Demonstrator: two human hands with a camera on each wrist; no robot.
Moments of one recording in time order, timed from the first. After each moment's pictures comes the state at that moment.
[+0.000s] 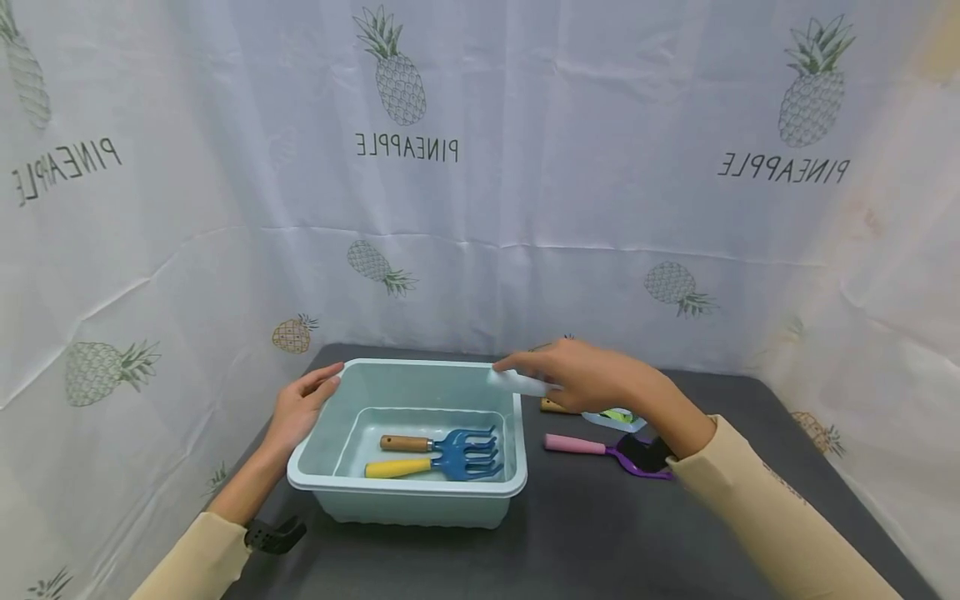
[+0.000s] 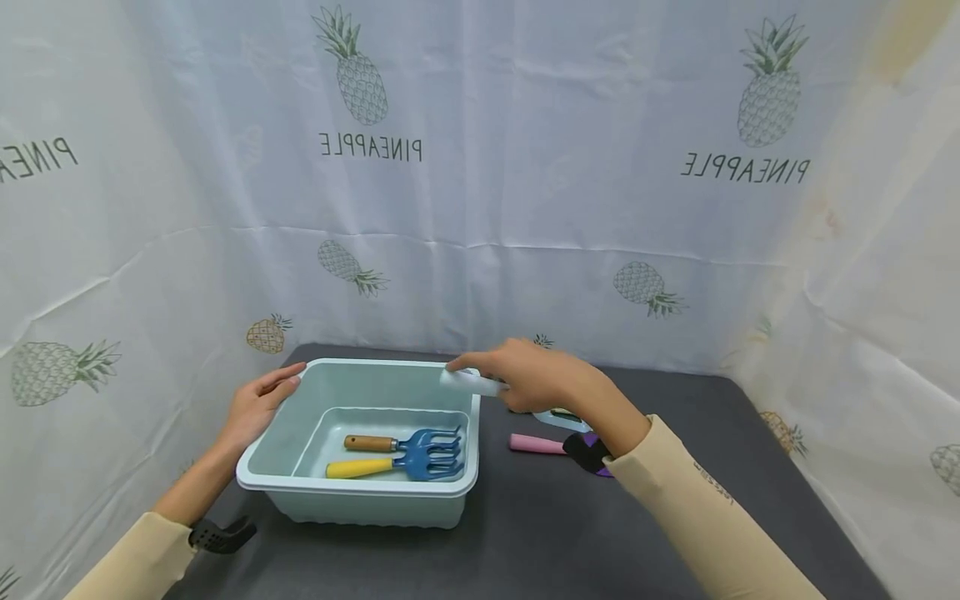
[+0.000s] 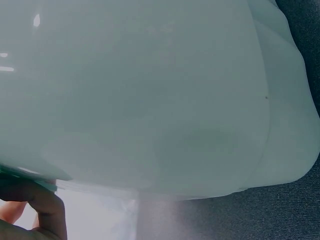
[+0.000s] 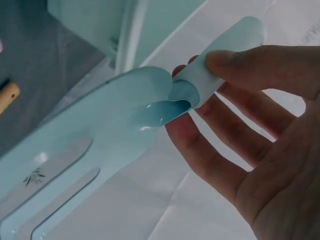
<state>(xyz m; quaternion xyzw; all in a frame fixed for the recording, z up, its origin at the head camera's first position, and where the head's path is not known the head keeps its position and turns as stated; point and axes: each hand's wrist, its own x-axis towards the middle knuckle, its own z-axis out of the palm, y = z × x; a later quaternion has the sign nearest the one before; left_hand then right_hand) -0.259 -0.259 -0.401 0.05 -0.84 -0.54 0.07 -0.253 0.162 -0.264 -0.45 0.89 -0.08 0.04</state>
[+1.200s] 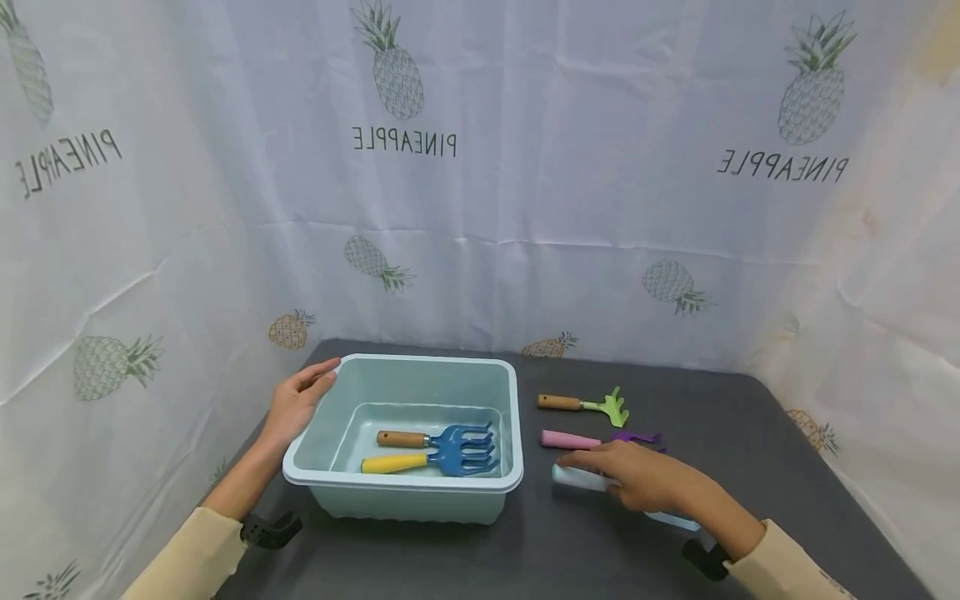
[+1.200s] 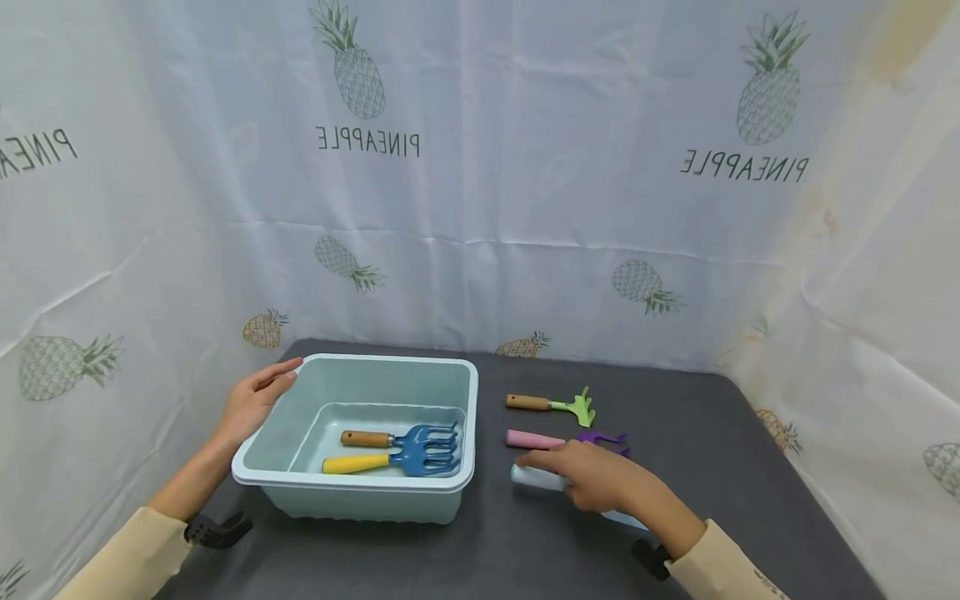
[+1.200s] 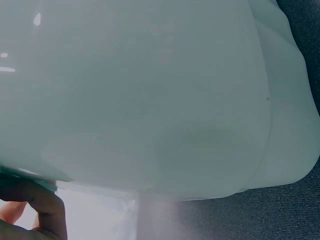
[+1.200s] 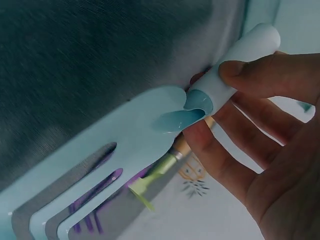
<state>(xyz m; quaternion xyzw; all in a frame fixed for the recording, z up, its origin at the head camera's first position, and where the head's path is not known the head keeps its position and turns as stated) -0.258 -0.258 -0.398 0.04 -0.84 -0.53 0.09 -0.226 0.254 -0.404 -0.40 0.90 -0.12 0.11</state>
